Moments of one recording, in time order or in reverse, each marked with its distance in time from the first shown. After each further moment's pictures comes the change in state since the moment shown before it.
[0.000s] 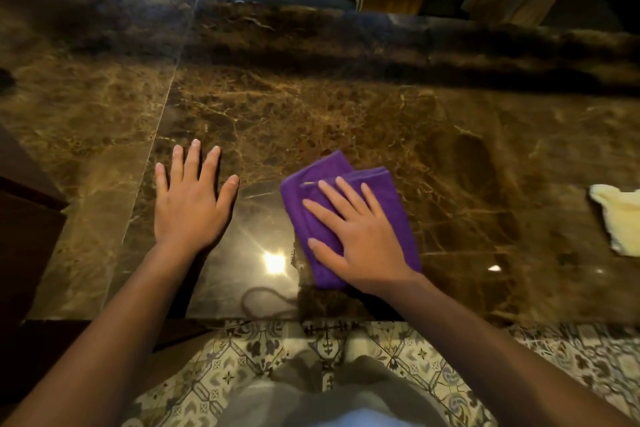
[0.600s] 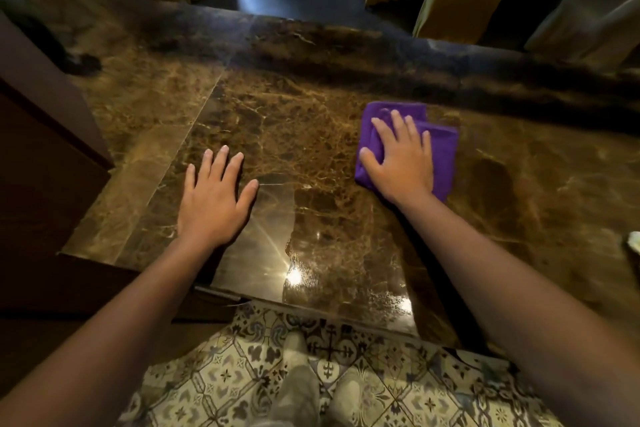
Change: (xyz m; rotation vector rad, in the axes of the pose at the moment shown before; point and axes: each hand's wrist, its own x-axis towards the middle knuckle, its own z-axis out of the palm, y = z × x) left_hand -0.040 0.023 0.004 0.044 0.036 -0.092; right_hand 0.094 0.093 -0.031 -0.006 0.101 0.267
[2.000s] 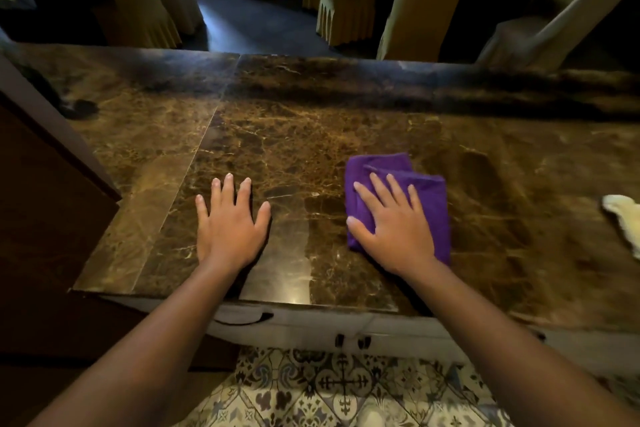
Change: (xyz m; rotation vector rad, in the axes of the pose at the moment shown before) left_hand -0.019 0.005 -0.005 -0.049 -0.026 -0.004; right_hand -0.121 -0.043 0.009 -0.058 -0.062 -0.042
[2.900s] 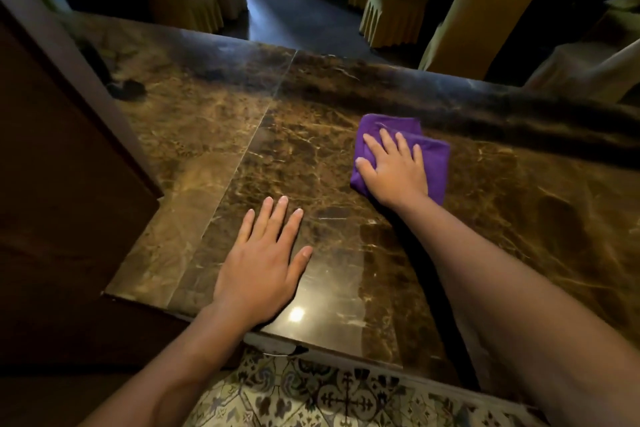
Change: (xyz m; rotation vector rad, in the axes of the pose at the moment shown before) left_hand -0.015 -0.038 0.005 0.038 -0.009 0.283; right_hand 0.176 -0.055 0.009 0.003 -0.070 0.021
